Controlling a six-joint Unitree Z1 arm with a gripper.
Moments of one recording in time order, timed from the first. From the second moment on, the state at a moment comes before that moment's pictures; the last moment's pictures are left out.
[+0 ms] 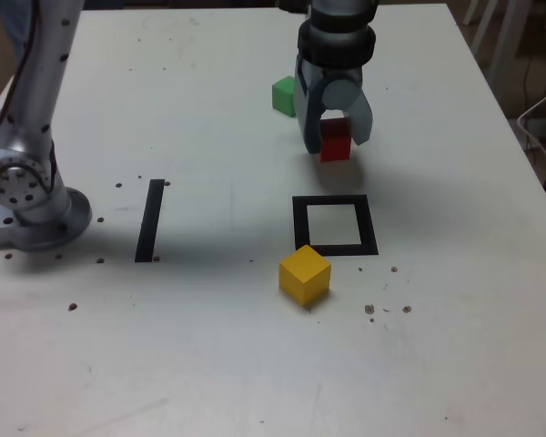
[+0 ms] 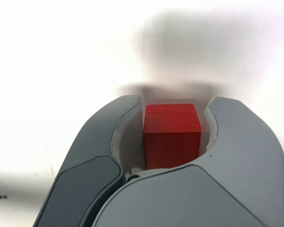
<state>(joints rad) 0.24 2.04 -1.54 1.11 0.08 0.11</state>
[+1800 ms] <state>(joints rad) -0.06 2.03 -1.44 1.07 0.08 -0.15</state>
